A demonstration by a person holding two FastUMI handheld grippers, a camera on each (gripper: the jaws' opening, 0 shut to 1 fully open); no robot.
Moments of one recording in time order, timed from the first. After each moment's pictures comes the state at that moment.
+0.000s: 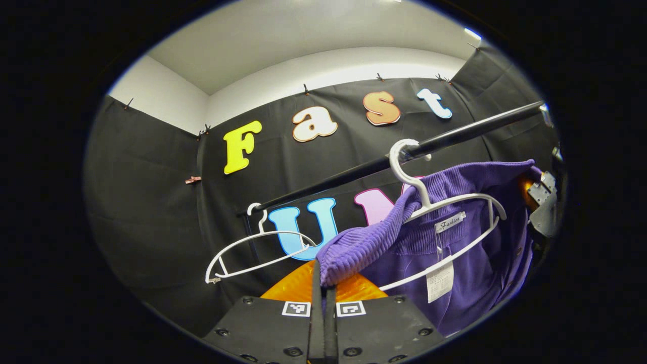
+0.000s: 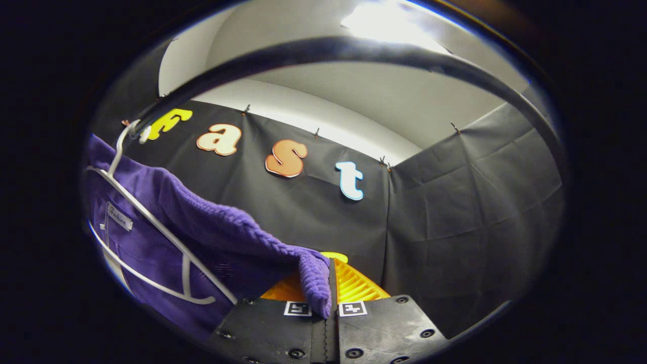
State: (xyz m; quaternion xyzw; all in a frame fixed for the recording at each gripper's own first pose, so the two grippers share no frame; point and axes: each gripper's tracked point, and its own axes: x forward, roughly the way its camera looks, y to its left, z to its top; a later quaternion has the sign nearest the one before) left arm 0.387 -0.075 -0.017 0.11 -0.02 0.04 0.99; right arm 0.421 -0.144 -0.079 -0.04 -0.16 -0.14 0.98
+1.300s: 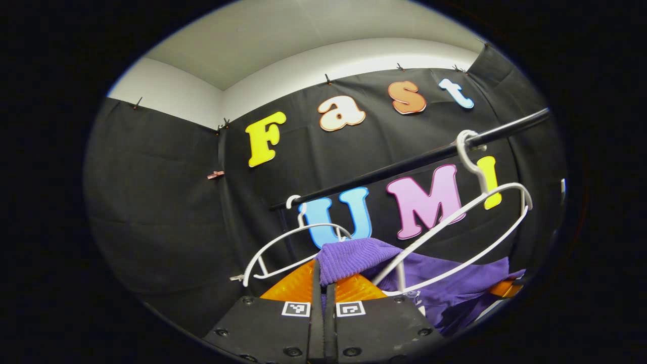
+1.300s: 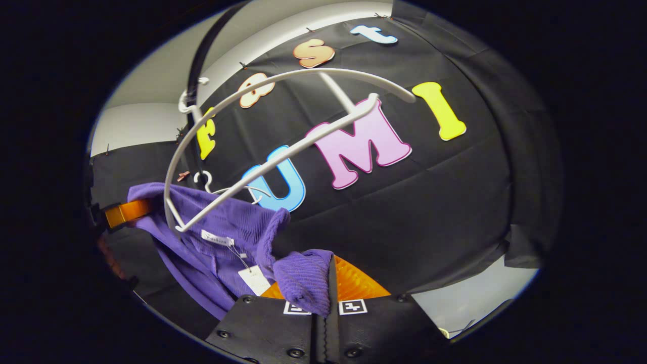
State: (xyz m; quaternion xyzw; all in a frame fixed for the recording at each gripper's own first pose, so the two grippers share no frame) left arm 0.382 0.030 -0.020 0.12 0.01 0.11 0.99; right arm 0.324 0.107 -0.231 0.28 0.15 0.19 0.93
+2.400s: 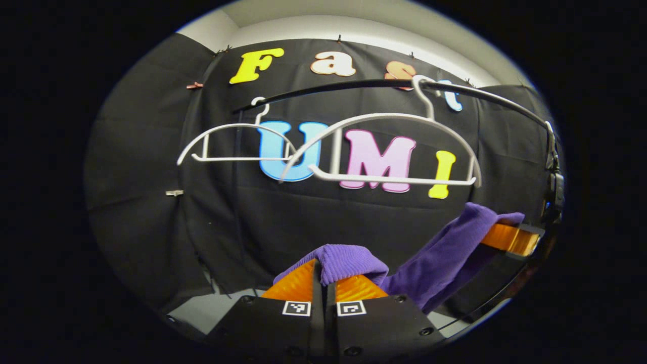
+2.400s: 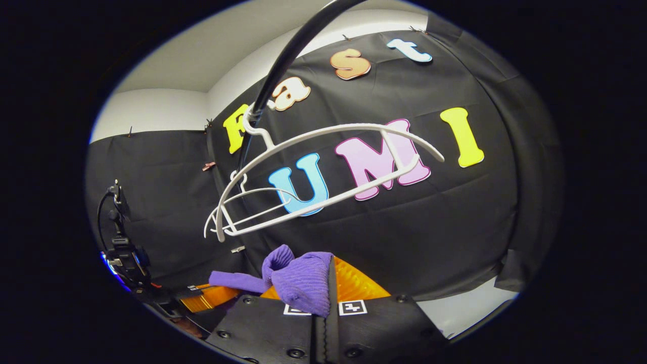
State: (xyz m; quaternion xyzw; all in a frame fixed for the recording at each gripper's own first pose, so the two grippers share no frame) left arm 0.330 -0.093 -0.160 -0.08 0.13 -0.05 0.99; right arm 0.283 0.083 -0.160 0.24 0.13 0.23 0.94
